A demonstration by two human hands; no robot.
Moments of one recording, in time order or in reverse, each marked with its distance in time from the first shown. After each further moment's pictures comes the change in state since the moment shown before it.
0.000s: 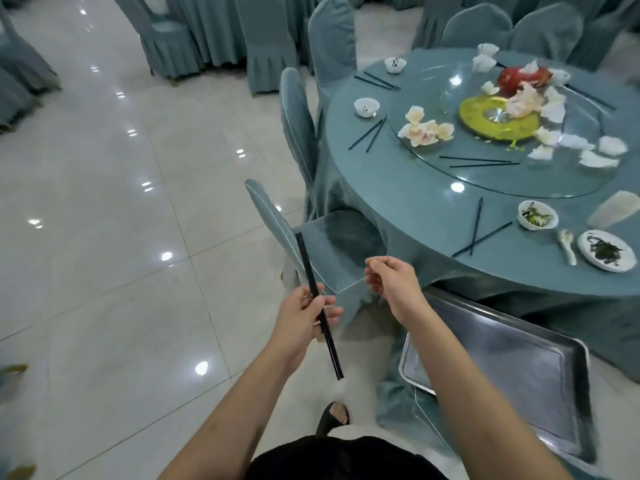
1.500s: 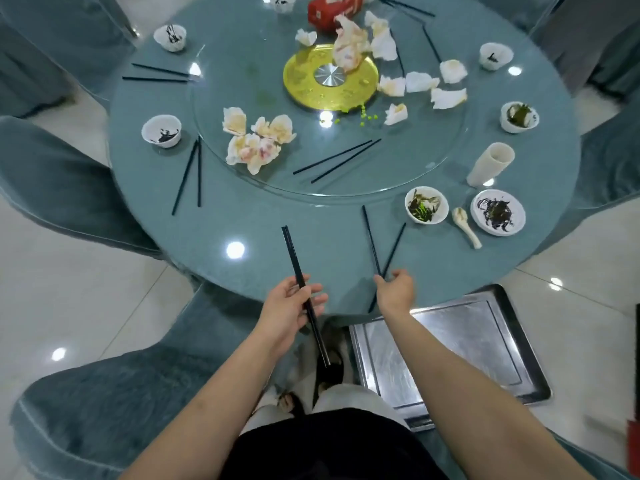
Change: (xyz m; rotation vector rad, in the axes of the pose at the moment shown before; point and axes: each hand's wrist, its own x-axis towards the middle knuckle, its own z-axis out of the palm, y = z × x) left_hand 0.356 0.067 0.277 0.234 -0.392 -0.366; right_hand 0.319 0.028 -0.222 -0.306 0.883 0.401
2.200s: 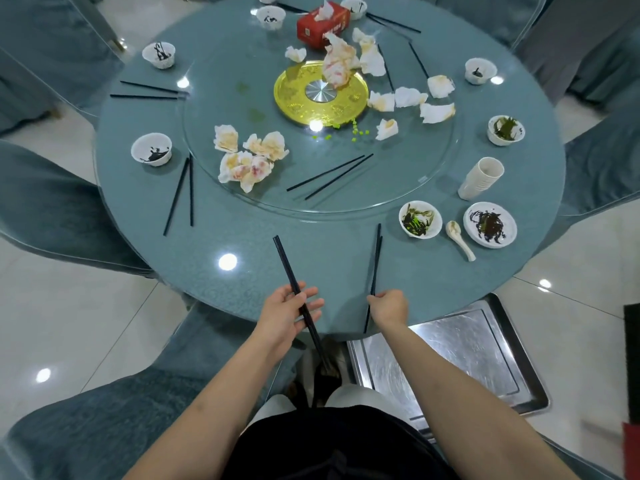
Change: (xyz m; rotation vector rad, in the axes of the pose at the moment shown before) left_hand 0.033 0.018 0.001 -0.067 -0.013 -0.035; right_hand 0.004 -0.010 0.000 -0.103 -0.139 0.056
